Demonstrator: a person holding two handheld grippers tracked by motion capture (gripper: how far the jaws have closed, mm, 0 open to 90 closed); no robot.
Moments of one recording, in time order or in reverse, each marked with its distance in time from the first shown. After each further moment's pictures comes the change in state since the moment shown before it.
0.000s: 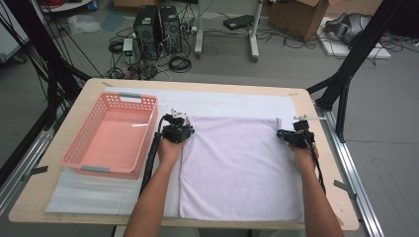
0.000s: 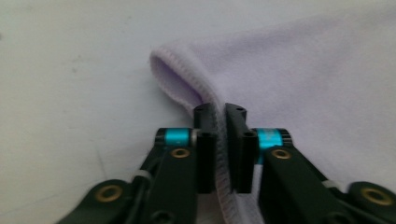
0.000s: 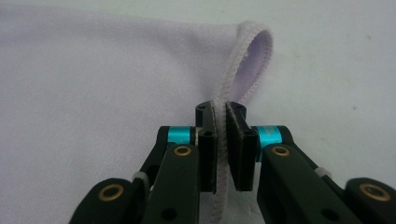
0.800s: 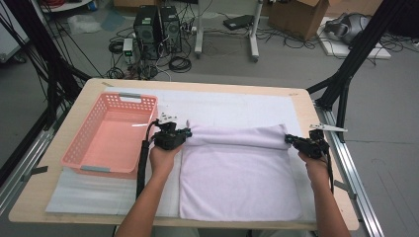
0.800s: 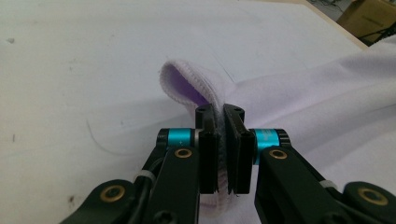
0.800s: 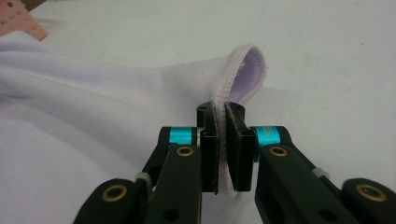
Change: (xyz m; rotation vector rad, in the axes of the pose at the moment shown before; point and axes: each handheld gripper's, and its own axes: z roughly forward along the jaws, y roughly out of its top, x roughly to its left) left arm -0.014 -0.013 -0.067 -0.093 -0.120 -0.051; right arm 0.006 -0.023 -0.062 -0.124 0.140 0.034
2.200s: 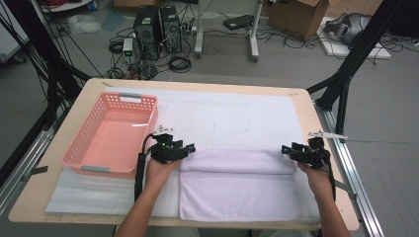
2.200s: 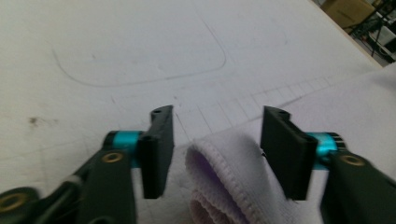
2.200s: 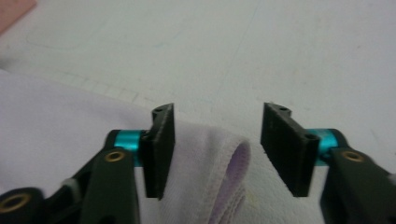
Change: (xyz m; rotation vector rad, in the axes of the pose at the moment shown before) left arm 0.001 -0.027 -0.003 0.112 -0.094 -0.055; right arm 0.022 -0.011 -0.010 0.102 -0.049 -0.002
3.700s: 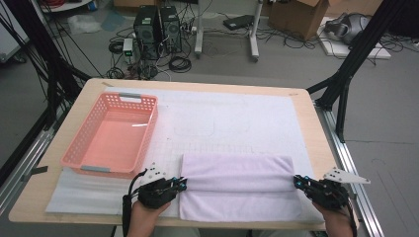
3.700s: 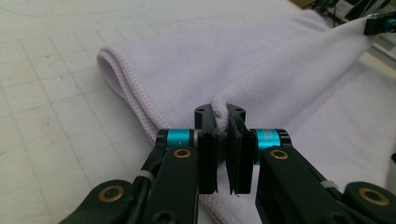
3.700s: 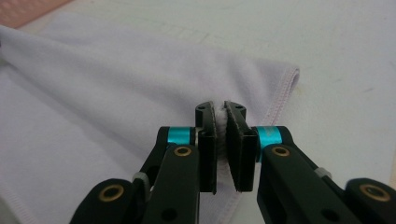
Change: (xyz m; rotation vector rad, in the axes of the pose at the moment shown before) left arm -0.050 -0.078 -0.087 -0.099 -0.108 0.152; right arm 0.032 -0.084 -0.082 -0.112 0.087 -0.161
